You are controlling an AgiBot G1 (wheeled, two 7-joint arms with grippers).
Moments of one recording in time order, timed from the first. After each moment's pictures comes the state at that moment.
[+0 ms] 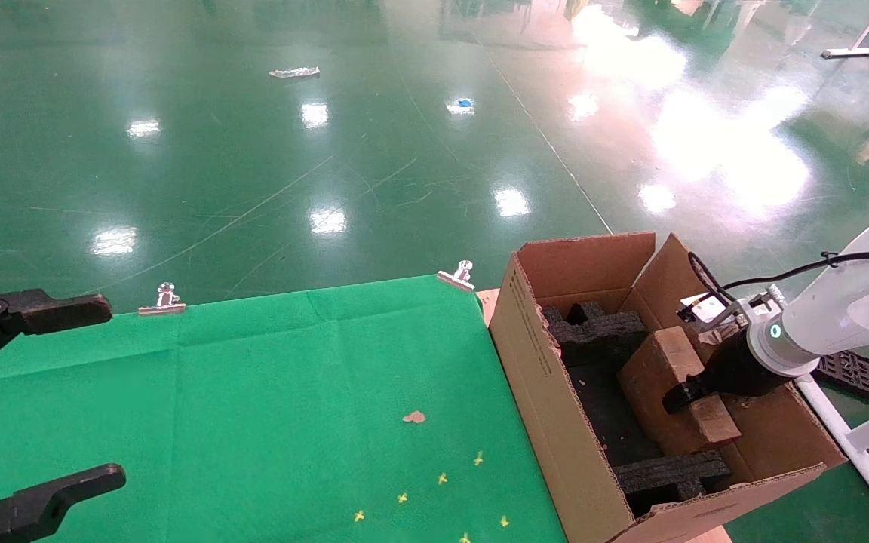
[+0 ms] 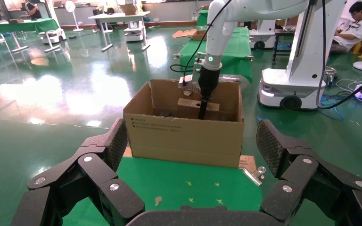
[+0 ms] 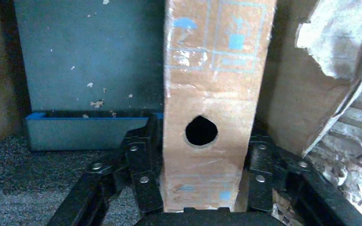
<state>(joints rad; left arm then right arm) -1.08 0.60 0.30 -1.28 0.72 1.49 -0.18 1.70 -0.89 -1.62 0.02 -1.33 -1.09 0.82</state>
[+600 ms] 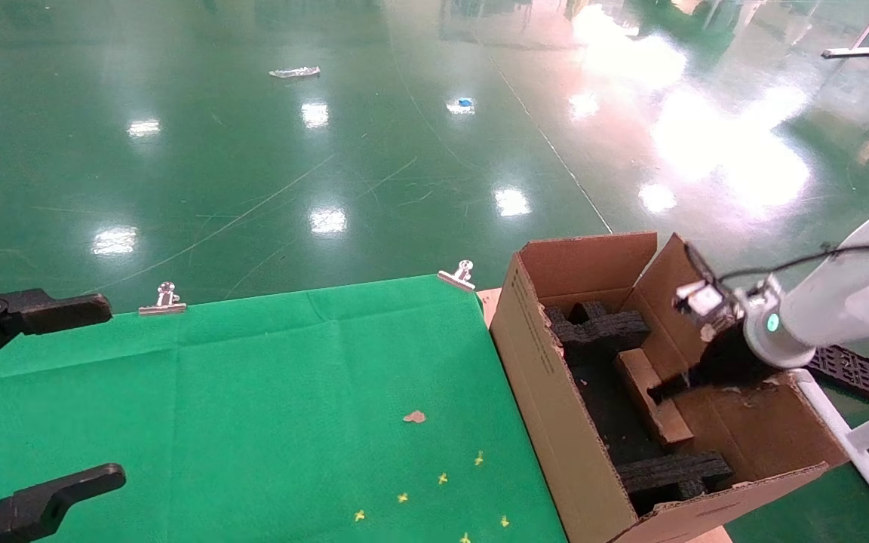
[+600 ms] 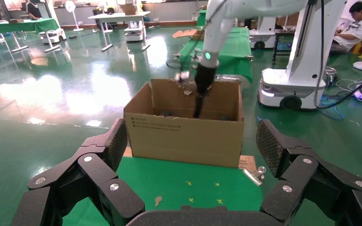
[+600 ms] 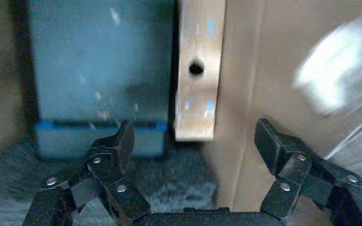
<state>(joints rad) -1.08 0.60 0.30 -1.28 0.72 1.49 -0.18 1.78 -0.88 -1.60 0.03 -1.31 -1.10 0.78</state>
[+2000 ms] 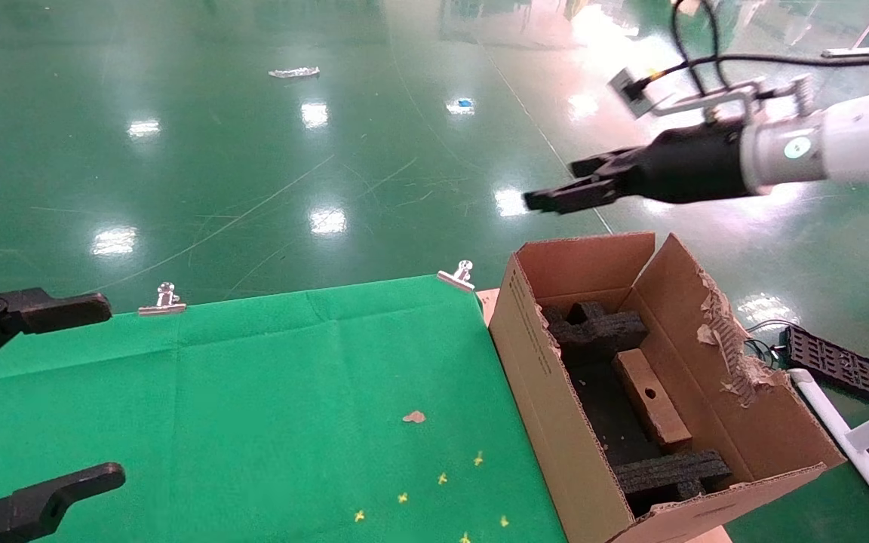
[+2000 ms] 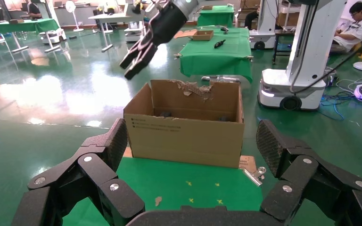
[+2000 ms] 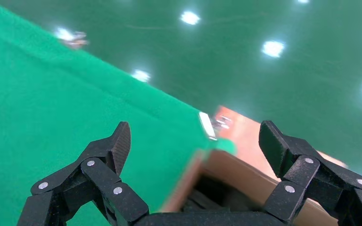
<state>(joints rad) -1.08 0.60 0.30 -1.28 0.72 1.49 -0.18 1.94 -0.71 -1.19 0.45 -1.08 -1.25 0.45</state>
